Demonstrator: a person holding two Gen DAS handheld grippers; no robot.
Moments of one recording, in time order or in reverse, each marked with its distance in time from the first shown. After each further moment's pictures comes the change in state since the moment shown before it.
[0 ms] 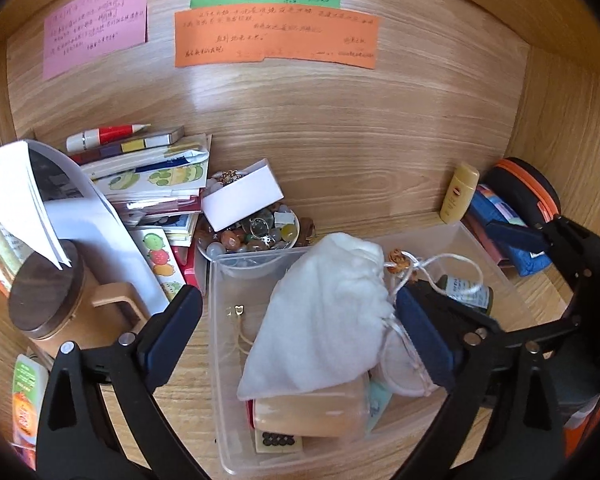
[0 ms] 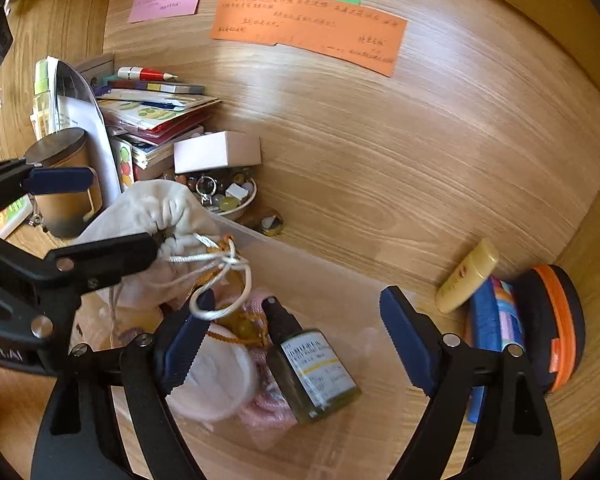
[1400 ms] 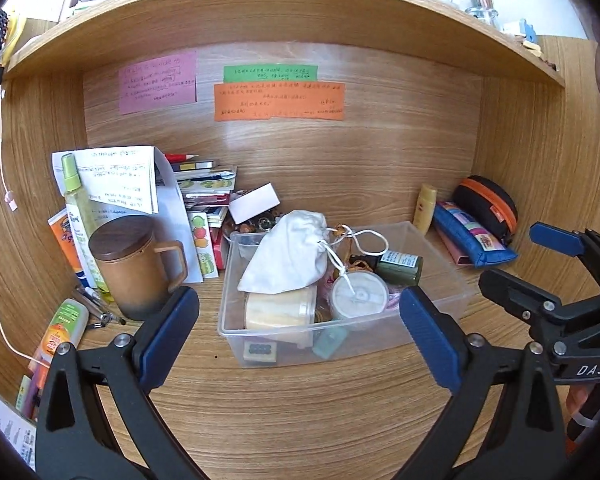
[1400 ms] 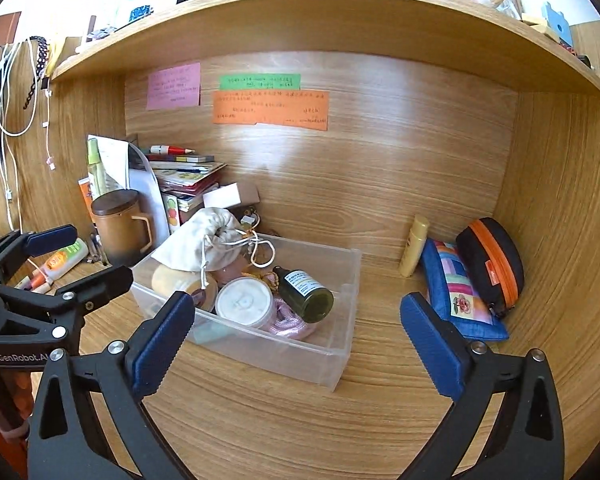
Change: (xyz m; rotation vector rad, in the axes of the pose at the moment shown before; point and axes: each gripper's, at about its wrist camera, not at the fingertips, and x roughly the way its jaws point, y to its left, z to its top) left arm -0.114 -0.039 -0.072 -0.025 -0.204 0.069; right arm -0.138 -0.014 -0.067 0.182 -0.213 0.024
